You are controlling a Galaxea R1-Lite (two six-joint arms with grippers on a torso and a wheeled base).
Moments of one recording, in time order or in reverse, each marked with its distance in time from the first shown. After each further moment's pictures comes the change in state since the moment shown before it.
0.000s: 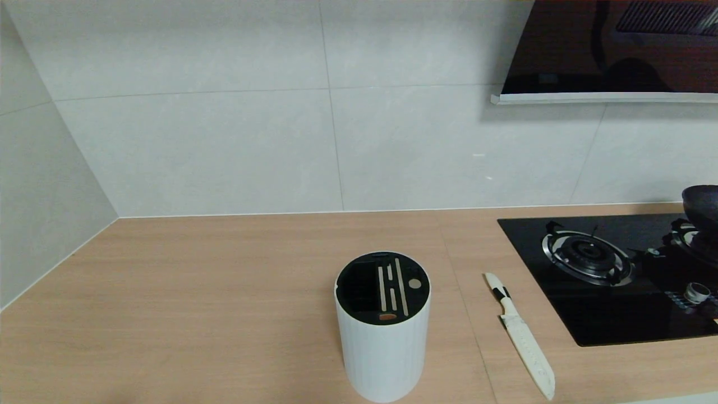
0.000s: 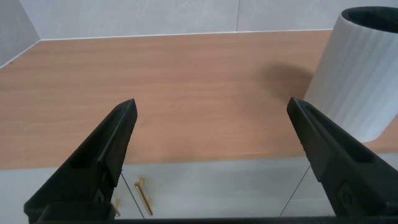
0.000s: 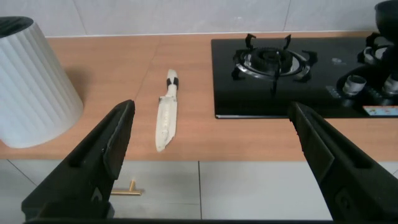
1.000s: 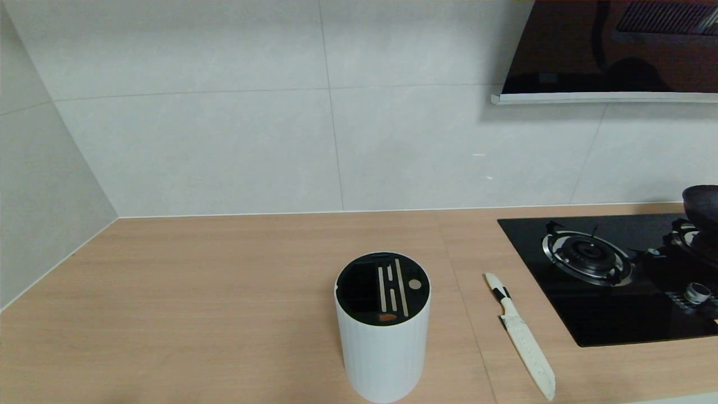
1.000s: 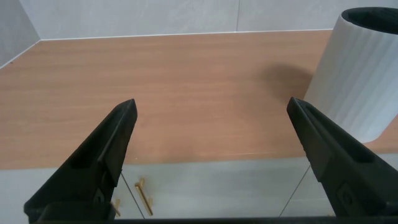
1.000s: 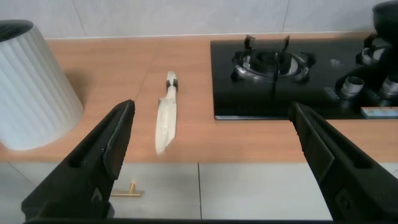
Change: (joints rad) left arm 0.000 0.000 0.000 0.000 0.000 0.000; right arm 0.000 0.002 -0.026 -0.110 -0.002 0.012
